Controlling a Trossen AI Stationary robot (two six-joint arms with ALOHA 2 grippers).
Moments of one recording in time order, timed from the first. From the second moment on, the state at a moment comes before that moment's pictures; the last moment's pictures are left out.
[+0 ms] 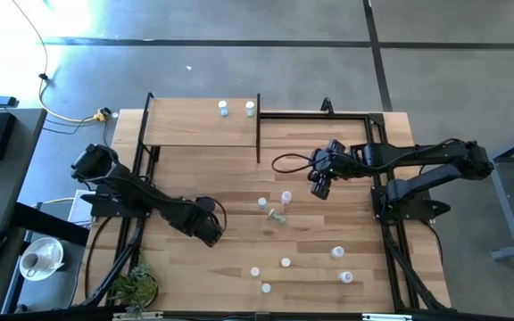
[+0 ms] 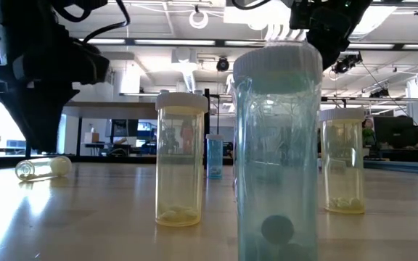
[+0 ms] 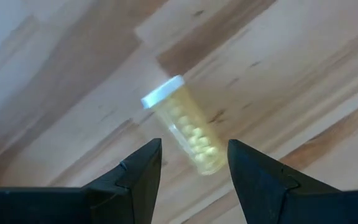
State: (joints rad) left arm -0.33 1.63 0.96 -0.91 -0.21 -1.34; right arm -0.02 1.20 1.00 -0.80 0.28 0.26
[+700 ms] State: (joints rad) left arm -0.33 1.78 0.97 -0.88 -0.12 -1.32; right arm -0.02 1.20 1.00 -0.81 0.28 0.26
